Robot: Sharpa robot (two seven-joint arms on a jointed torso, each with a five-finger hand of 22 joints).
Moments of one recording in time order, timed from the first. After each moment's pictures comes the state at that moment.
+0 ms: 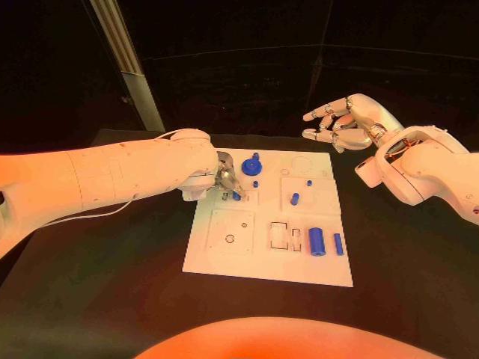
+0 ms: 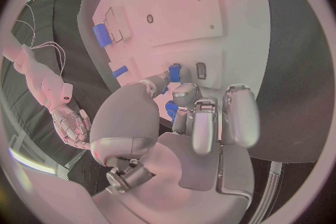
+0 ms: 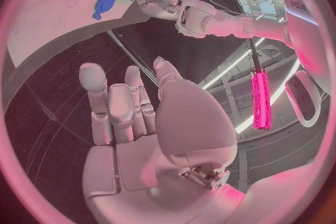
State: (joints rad) left arm 1.34 -0.54 -0.22 1.27 -0.96 0.12 -0.61; left_hand 1.07 -0.12 0.56 0.11 0.07 0.99 0.02 0.58 0.68 1.29 -0.05 1.17 0.90 1.47 -0.10 1.57 1.31 0.08 1.45 0.01 1.35 1.30; right arm 1.26 -0.84 -0.02 1.49 -0.93 -0.42 0.21; right_hand 1.34 -0.04 -0.01 0.15 0.34 0.92 0.17 0.09 0.07 1.01 0.08 0.85 0.70 1.43 0.00 1.20 1.08 0.13 1.19 0.11 1.13 0.76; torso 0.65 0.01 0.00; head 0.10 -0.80
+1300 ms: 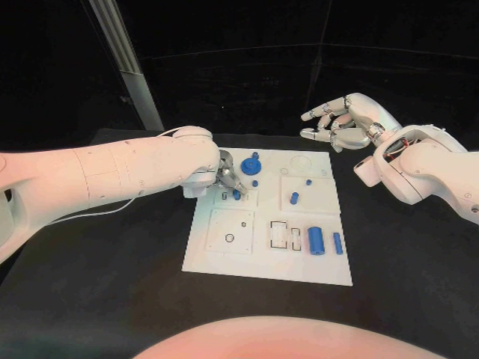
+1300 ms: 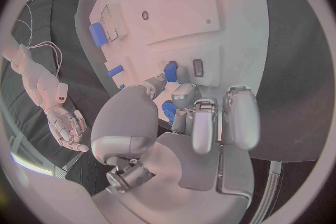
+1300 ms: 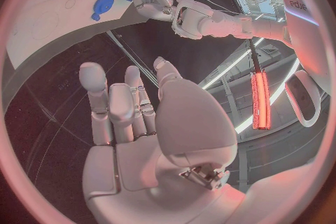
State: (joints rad) left arm 1.34 -0.51 -0.22 1.22 -0.96 0.15 -0.62; left_hand 0.95 -0.12 0.38 0.22 0.07 1.01 0.02 0.59 0.69 1.30 -0.05 1.19 0.94 1.47 -0.10 1.57 1.31 0.07 1.46 0.00 1.36 1.31; right arm 1.26 -0.84 -0.02 1.49 -0.93 -0.41 0.21; right_hand 1.34 -0.04 -0.02 0.16 0.34 0.92 0.17 0.09 0.07 1.01 0.08 0.85 0.70 1.43 0.00 1.19 1.07 0.13 1.19 0.11 1.12 0.75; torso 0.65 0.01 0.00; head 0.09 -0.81
